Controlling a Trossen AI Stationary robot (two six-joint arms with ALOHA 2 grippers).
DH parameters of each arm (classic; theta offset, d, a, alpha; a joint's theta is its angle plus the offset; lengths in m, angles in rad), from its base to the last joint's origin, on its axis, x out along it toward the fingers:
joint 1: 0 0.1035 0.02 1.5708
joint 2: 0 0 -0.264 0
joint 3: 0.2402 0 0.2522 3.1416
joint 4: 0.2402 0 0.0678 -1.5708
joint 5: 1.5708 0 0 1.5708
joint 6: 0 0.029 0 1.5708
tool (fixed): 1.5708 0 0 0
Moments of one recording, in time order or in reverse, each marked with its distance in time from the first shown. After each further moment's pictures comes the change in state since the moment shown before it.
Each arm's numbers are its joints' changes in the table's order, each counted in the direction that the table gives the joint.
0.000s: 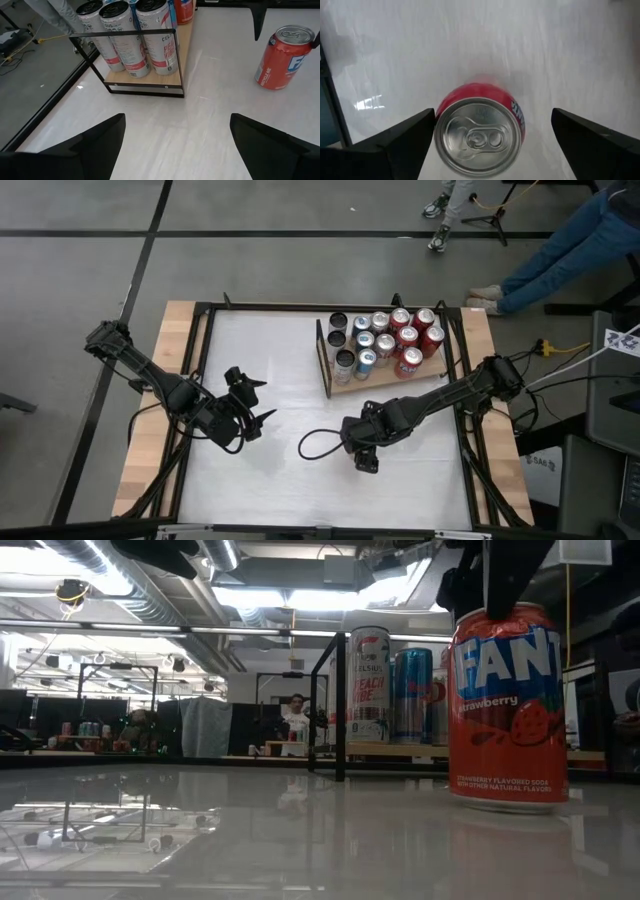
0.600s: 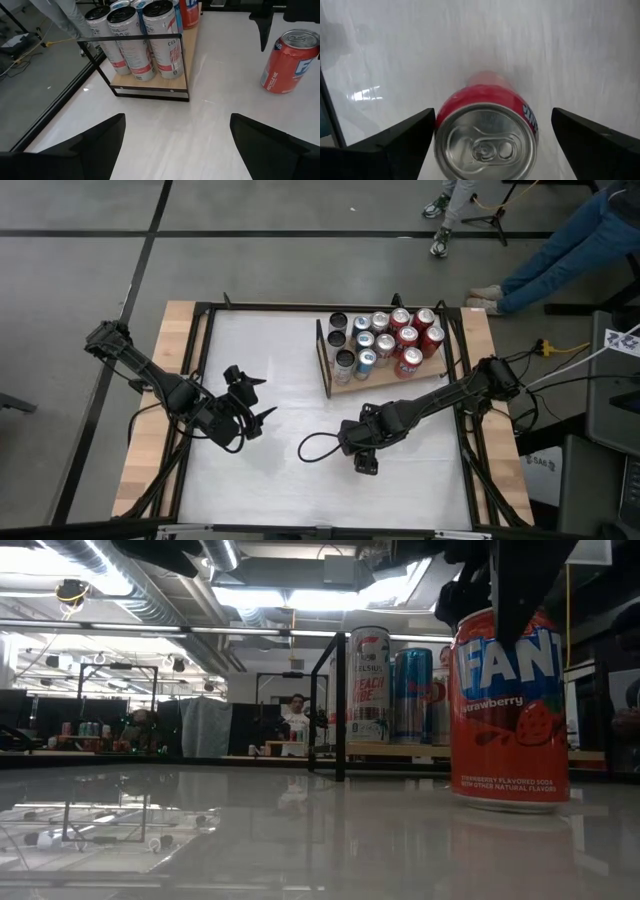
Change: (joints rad) left arm 0.001 0.000 0.000 0.000 -0.032 0.001; right arm 0.000 -0.031 -0.012 -0.012 -0.024 -0.027
